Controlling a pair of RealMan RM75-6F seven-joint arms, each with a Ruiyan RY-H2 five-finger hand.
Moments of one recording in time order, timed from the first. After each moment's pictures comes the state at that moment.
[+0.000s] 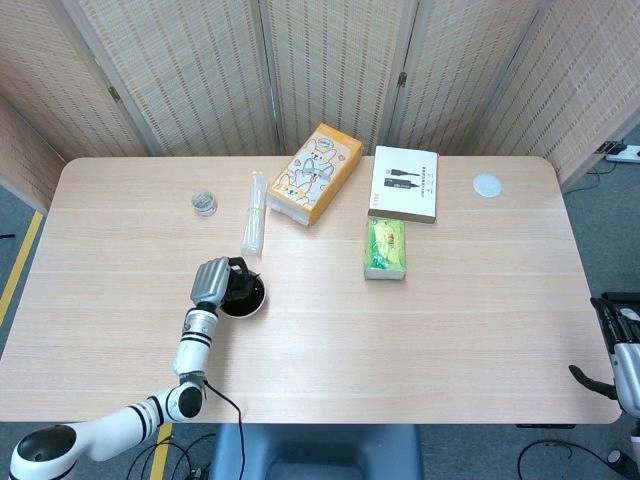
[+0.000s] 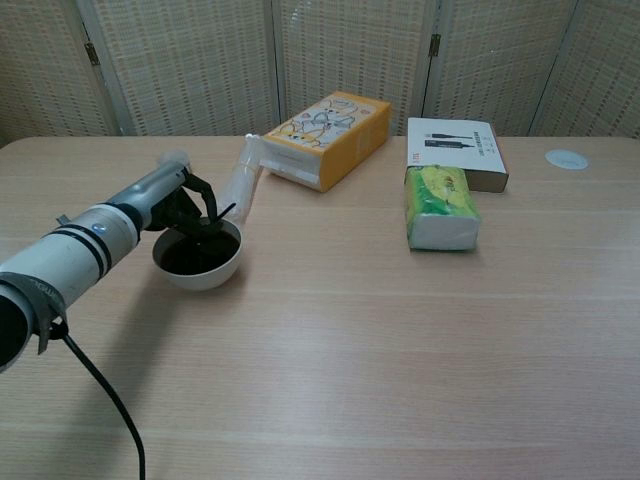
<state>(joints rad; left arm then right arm) -0.74 -1.93 -0.38 -1.00 0.97 0.94 0.07 -0.02 -1.14 0.06 -1.47 -1.48 1.53 0.08</state>
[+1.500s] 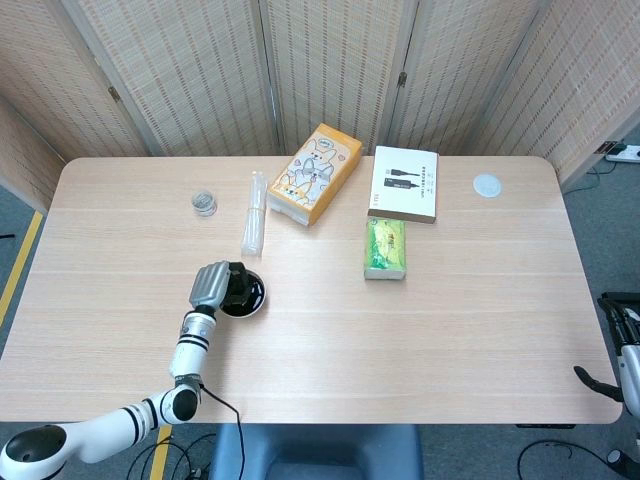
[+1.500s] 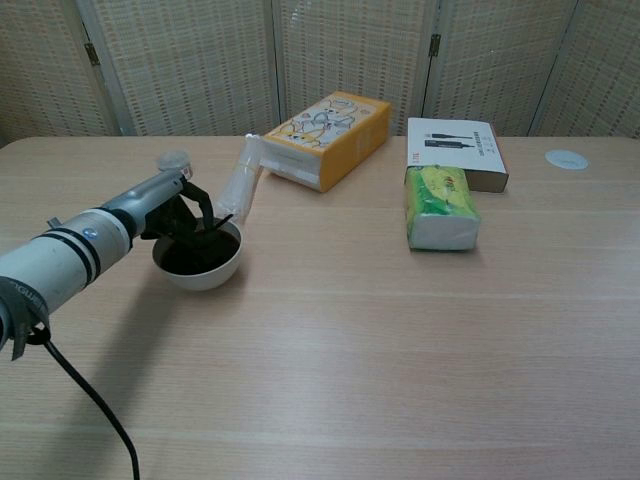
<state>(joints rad) -0.72 -1.88 -0.35 -1.08 0.95 0.93 0.13 -0.03 -1.12 0.06 -1.48 -1.48 1.55 0.08</state>
